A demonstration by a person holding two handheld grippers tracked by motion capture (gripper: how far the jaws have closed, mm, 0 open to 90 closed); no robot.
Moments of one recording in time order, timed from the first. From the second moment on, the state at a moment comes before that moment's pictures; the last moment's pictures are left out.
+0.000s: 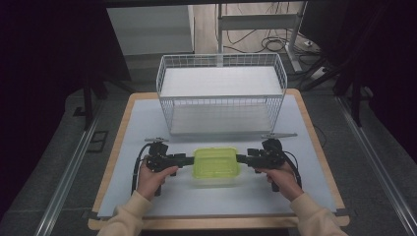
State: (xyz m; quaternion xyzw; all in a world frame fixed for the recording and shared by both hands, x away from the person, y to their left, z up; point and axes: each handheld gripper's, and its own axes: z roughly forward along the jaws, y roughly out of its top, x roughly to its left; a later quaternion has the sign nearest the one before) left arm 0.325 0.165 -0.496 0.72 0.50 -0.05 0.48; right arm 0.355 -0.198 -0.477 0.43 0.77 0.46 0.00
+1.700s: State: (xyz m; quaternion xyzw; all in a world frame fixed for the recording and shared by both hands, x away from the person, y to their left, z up) left arm 0.316 0.157 -0.502 0.72 0.49 -0.09 0.49; right arm 0.359 -0.199 -0.498 0.48 0.73 0.47 -0.13
